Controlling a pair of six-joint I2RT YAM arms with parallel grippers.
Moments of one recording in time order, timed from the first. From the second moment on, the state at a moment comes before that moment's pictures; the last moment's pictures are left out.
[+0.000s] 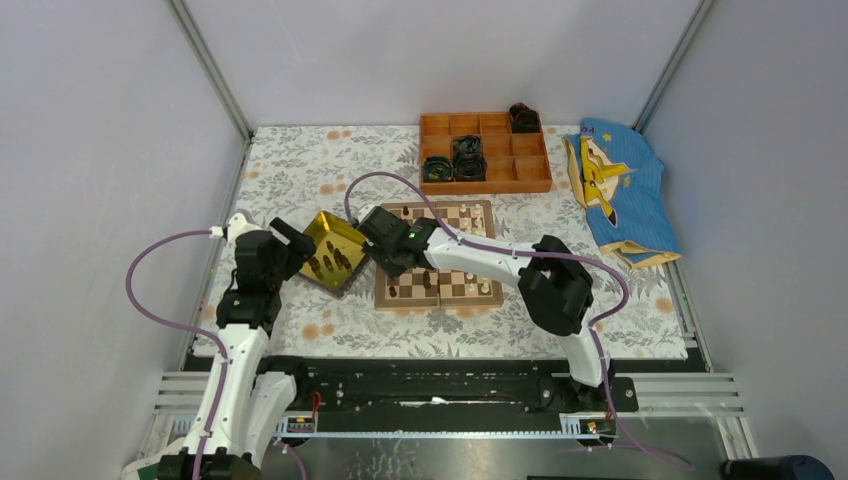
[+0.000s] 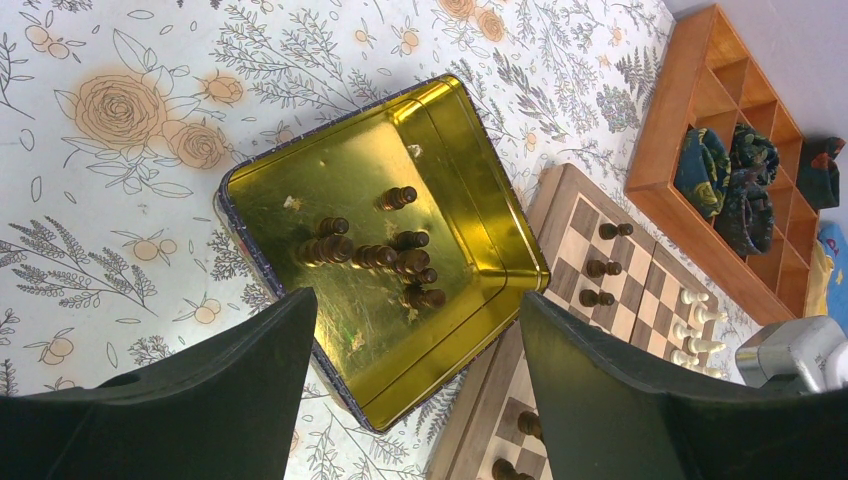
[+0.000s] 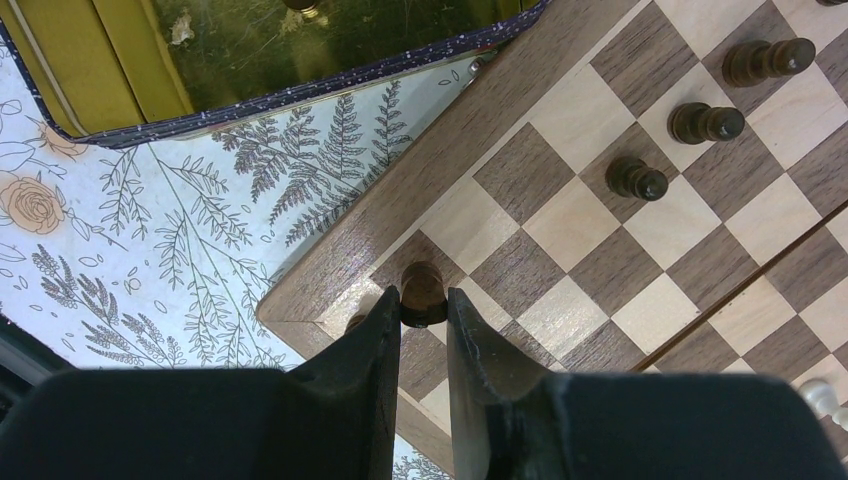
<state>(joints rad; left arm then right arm) 0.01 0.70 0.58 -0.40 -0.11 -0.70 1.04 2.06 1.67 -0.59 0.14 0.18</state>
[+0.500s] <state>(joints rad) 0.01 0.70 0.58 -0.40 -0.11 -0.70 1.04 2.07 1.67 -0.59 0.14 0.18</state>
